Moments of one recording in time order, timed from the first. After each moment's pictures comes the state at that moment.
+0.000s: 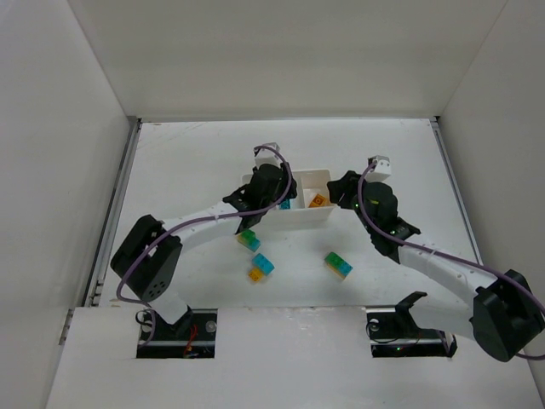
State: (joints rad) left arm -0.76 1.61 0.99 0.15 -0.32 -0.61; right arm 0.55 1.14 0.61 0.32 0.28 0.53
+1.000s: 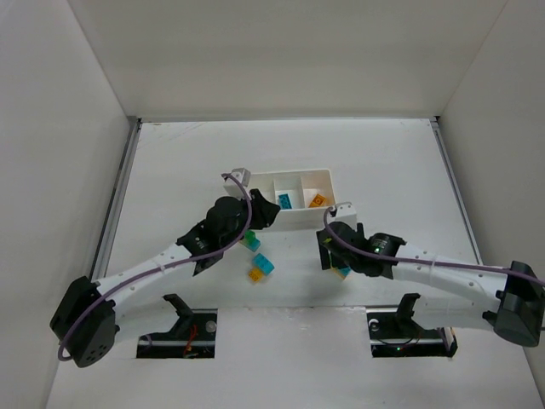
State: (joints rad) left arm -0.78 1.08 0.60 0.18 -0.15 -0.67; right arm 1.02 1.12 0.75 -0.68 0.49 0.70
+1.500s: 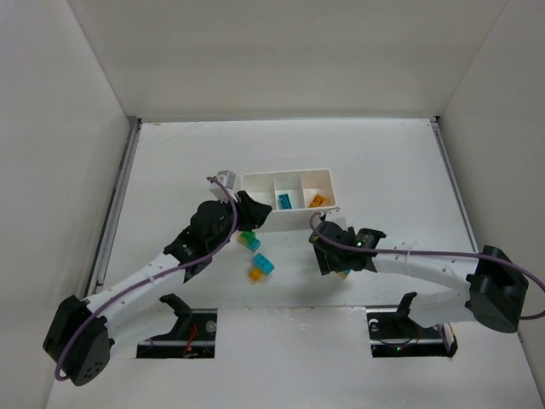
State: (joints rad) left arm -0.68 0.95 0.51 0.22 -0.04 -0.69; right arm 1.00 1.29 0.77 -0.70 0.40 0.64
